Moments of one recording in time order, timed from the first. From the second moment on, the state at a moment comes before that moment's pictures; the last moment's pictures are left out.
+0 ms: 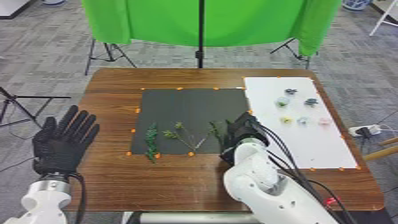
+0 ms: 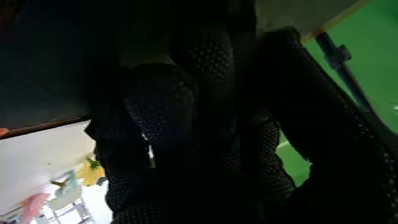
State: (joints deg) left arm 127.6 -64.5 -101.2 -122.9 9.5 10.5 13.5; right arm -79.9 -65.6 45.7 -105.2 -125.2 15.9 63.7
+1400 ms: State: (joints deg) left arm 128.5 -65.7 -102.4 -123.4 10.3 10.5 14.3; right arm -92.9 -44.8 67.6 -110.5 -130.5 4.6 37.8
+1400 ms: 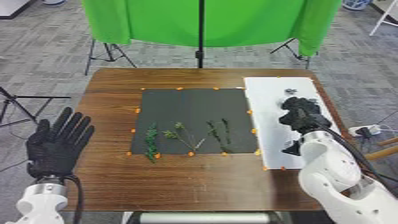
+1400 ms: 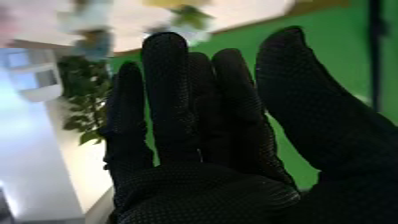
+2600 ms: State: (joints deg) left arm 130.9 -65.4 -101.7 -124.1 9.7 11.3 15.1; right arm -61.4 -54.1 31.3 -104.1 -120.7 6.7 17.1
